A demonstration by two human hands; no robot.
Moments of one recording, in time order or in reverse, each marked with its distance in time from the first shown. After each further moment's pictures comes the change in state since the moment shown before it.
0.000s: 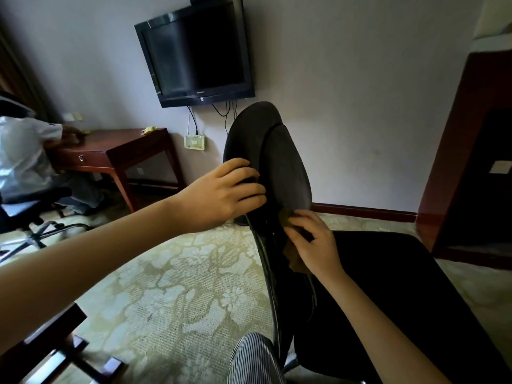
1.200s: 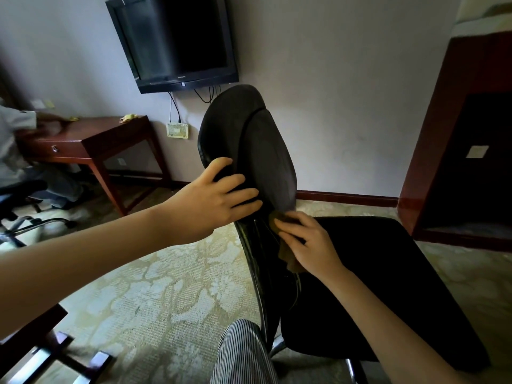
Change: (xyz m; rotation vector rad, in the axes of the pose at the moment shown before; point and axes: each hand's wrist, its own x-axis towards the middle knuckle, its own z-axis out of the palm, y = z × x) left_hand 0.005 0.032 0.000 0.103 -0.119 0.002; right_hand -0.026 0.020 -0.024 -0.180 -0.163 -0.066
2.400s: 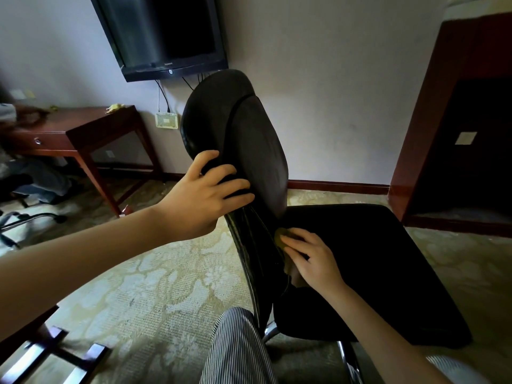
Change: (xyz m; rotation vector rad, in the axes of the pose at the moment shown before) left_hand 0.006 0.023 0.014 -0.092 0.078 -0.152; right_hand -0.054 0.036 0.005 -0.126 0.026 0.053
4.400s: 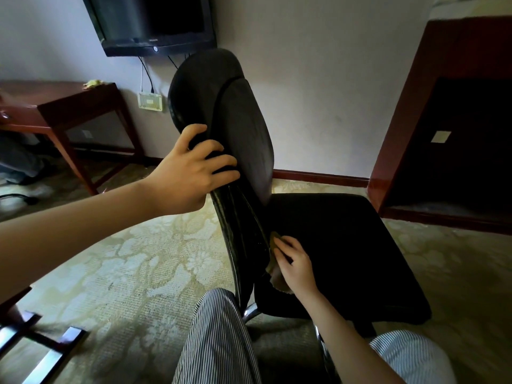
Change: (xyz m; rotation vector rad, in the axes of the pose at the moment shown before) left_hand 0.001 0.002 0.003 0.030 0.022 -0.021; right_hand -0.051 0.014 0.023 0.184 -0.008 0.348
